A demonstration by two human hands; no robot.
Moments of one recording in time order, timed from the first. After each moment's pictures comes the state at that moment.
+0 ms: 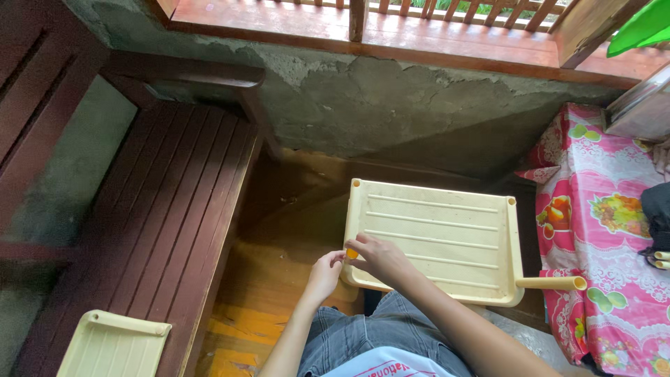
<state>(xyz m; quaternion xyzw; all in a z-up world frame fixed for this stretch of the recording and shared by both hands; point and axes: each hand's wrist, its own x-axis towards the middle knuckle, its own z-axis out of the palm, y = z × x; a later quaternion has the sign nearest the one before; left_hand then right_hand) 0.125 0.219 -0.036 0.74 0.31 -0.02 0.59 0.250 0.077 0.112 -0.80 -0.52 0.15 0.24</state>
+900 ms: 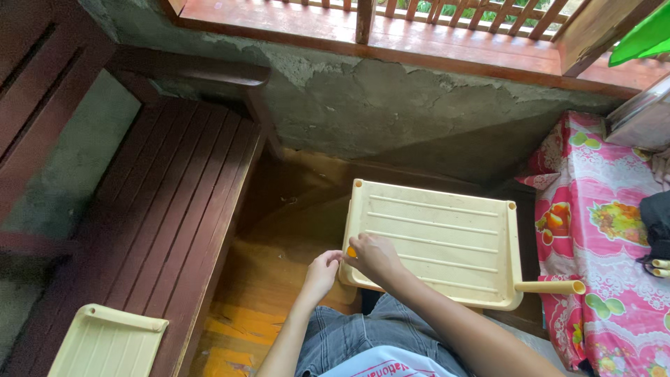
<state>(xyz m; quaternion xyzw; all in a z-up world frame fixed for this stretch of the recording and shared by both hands) 0.119 0.224 -0.037 0.73 0.31 0.00 0.61 0.243 0.101 0.090 -0.86 -0.47 0.14 0.12</state>
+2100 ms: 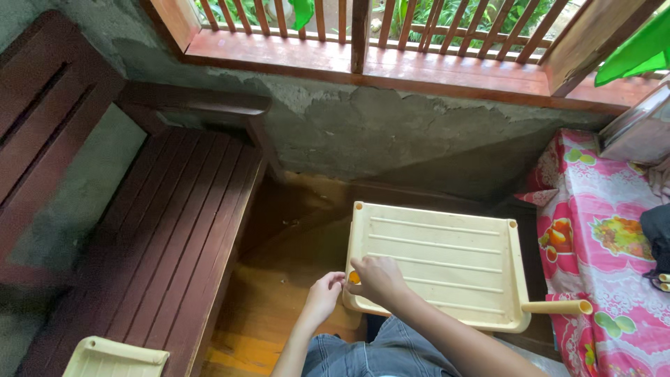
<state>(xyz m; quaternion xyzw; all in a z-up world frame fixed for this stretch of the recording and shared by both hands) 0.123 0.233 -0.027 0.72 0.32 -0.04 0.61 0.250 0.103 0.101 -0.87 -0.46 0.15 0.10</state>
